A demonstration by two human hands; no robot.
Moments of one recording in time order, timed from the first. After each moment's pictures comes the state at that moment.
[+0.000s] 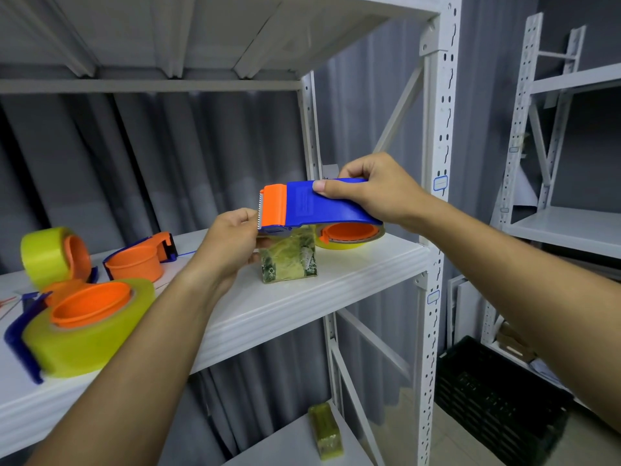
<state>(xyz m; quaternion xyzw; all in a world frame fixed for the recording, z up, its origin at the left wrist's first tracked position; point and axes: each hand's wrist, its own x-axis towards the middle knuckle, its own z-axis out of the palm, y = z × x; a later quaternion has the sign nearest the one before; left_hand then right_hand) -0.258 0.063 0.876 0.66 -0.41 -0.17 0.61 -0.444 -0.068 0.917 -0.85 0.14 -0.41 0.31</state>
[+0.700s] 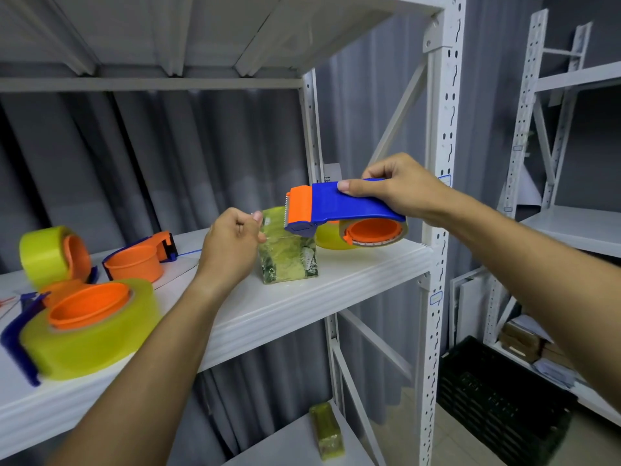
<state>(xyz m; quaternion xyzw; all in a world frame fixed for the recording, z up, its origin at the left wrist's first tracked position) -0.230 0.046 0.849 0.71 -0.43 0.06 0.55 -0.460 -0.101 0.915 -0.86 0.19 -0.38 0.29</state>
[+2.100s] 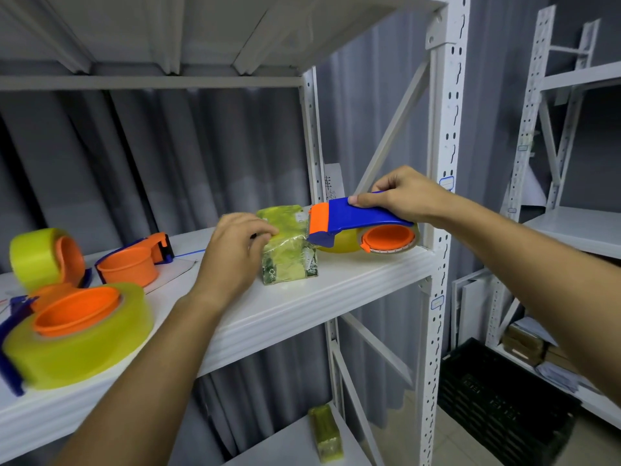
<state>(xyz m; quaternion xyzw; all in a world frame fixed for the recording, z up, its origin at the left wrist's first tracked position) -0.219 0.037 0.837 0.66 -0.59 0.22 0.42 -0.458 -0.143 0.906 -0.86 0.30 -0.32 0.25</state>
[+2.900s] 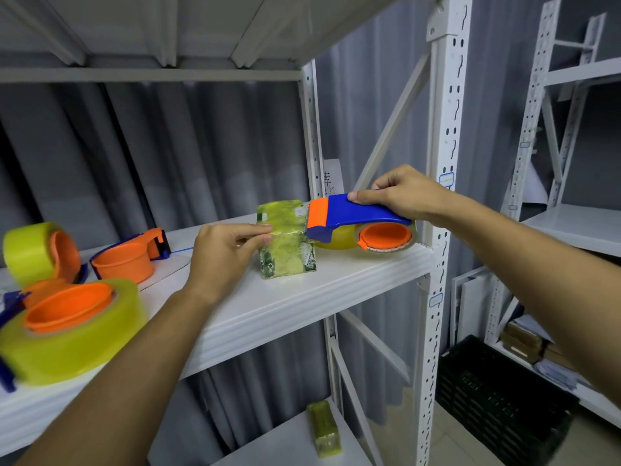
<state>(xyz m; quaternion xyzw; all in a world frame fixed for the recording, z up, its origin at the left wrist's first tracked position) -0.207 0.034 0.829 0.64 -0.57 0.19 0.49 -0.458 -0.156 0.900 -0.87 0.27 -0.31 0.27</state>
